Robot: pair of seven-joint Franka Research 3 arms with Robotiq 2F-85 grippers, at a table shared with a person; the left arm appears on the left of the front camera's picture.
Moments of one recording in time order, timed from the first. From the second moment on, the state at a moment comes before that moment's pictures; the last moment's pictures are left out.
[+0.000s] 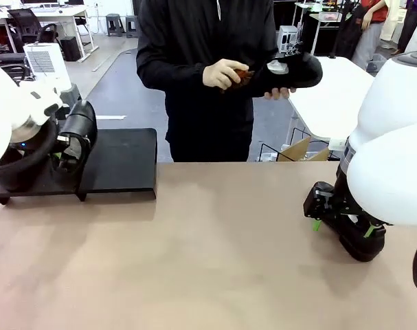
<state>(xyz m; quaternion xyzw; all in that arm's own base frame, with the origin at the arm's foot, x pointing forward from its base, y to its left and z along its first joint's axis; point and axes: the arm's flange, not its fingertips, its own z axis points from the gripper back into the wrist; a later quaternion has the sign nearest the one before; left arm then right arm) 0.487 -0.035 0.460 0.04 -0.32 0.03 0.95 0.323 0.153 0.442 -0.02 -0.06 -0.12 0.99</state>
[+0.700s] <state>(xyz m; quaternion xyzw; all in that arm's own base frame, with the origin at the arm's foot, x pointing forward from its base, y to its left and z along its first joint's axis) 0.517 -0.025 0.432 0.07 -0.30 0.07 0.95 0.323 0.153 0.442 -0.02 -0.06 -0.12 0.99</state>
